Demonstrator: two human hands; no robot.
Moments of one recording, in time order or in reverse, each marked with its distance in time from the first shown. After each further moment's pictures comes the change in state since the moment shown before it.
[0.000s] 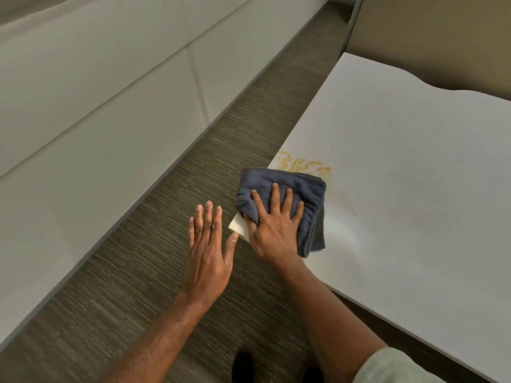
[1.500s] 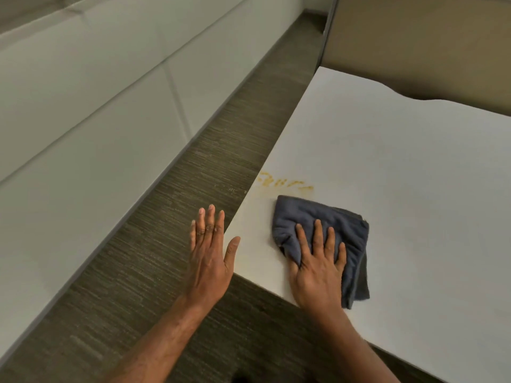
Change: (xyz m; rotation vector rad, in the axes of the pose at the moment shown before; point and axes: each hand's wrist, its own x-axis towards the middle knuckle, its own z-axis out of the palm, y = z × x) left_hand 0.062 0.022 0.018 -0.012 -0.102 0.056; right_hand -0.046 0.094 -0.014 -0.010 0.083 0.243
